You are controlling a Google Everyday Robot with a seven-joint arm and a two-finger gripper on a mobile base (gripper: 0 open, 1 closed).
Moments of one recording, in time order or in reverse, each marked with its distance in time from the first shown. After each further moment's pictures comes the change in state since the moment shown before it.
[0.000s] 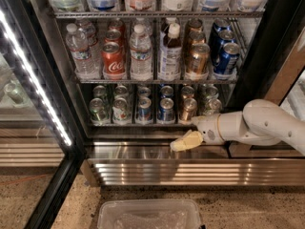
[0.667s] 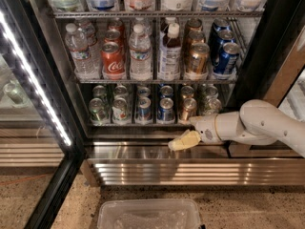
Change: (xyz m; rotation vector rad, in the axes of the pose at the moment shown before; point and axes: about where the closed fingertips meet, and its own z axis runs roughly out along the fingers) arm 0.000 -0.003 0.010 -0.011 -0.011 0.010
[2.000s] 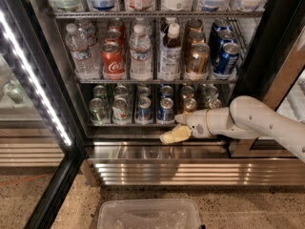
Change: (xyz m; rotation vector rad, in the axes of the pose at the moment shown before) arm -0.021 -0.001 0.031 -0.089 -0.052 -0.022
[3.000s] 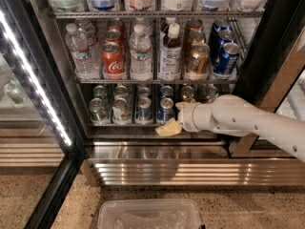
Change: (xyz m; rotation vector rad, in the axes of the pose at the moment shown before) arm -0.023 -0.033 0.011 0.329 0.085 -0.235
